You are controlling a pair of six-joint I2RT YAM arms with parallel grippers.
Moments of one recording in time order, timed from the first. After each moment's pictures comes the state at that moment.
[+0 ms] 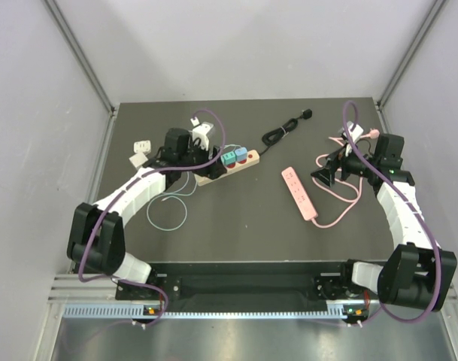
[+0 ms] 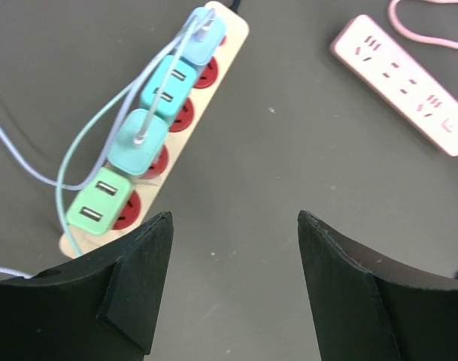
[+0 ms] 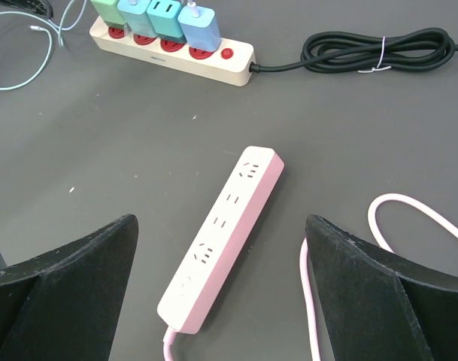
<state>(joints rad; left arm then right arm) -0.37 1.48 1.03 -0.15 0.43 -0.10 -0.17 1.19 0.90 -0.36 -0.96 -0.43</state>
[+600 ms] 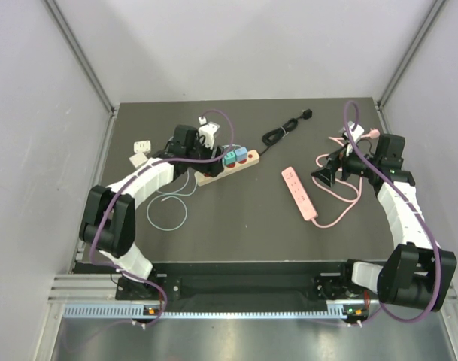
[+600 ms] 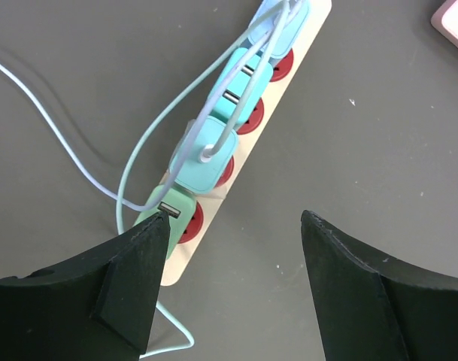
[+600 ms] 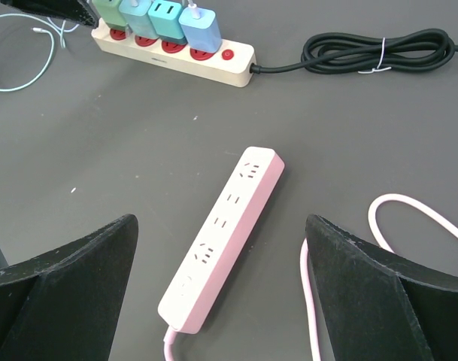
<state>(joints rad) -0.37 1.64 1.12 -0.19 0.29 0.05 -0.18 1.19 0.90 -0.36 -0.97 -0.43</state>
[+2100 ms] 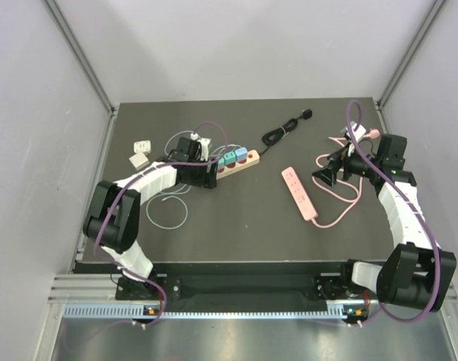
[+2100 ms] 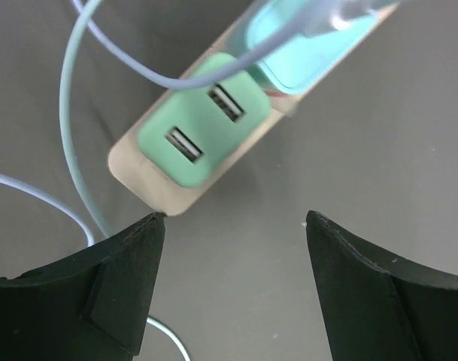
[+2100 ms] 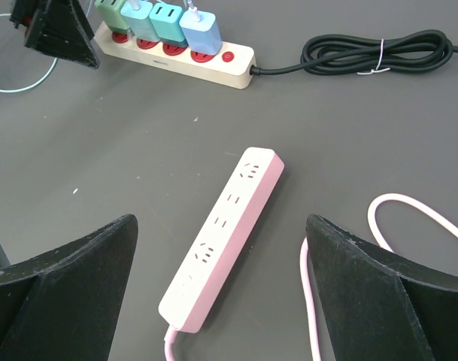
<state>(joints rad) -0.37 1.68 1.04 -0.30 0.15 -0.16 -0.19 1.19 0.90 -0.37 -0.99 -0.43</state>
